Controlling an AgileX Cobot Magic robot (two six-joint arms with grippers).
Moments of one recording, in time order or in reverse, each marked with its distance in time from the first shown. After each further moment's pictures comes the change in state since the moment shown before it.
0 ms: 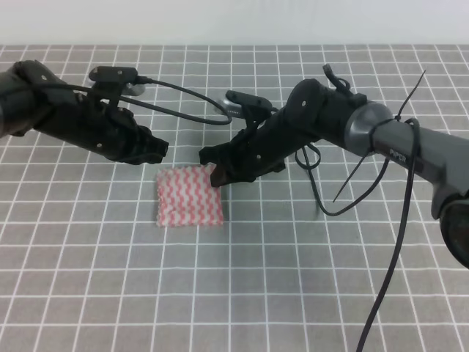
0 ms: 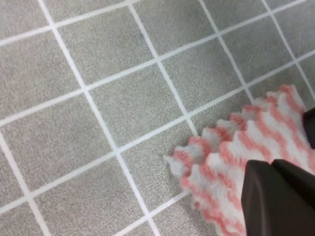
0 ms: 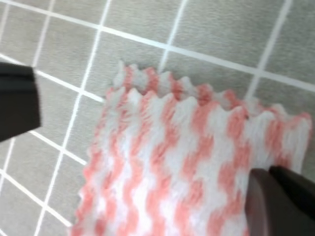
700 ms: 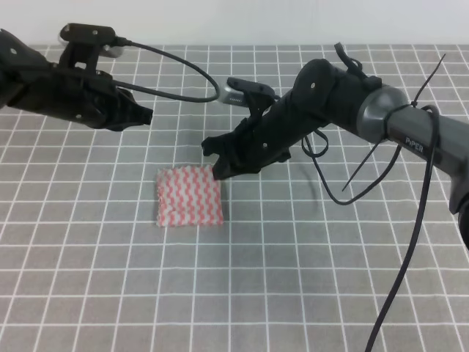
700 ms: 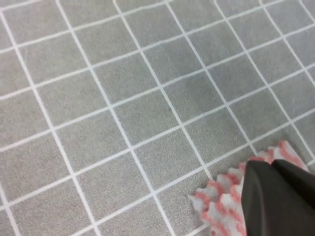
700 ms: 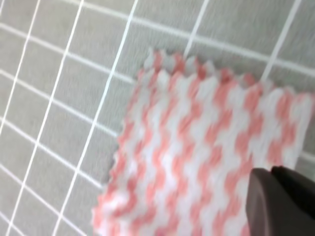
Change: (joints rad) left arm 0.015 -0.121 0.001 0.030 -0.074 -0.008; right arm -0.009 -0.069 0.000 -0.050 0.072 0.008
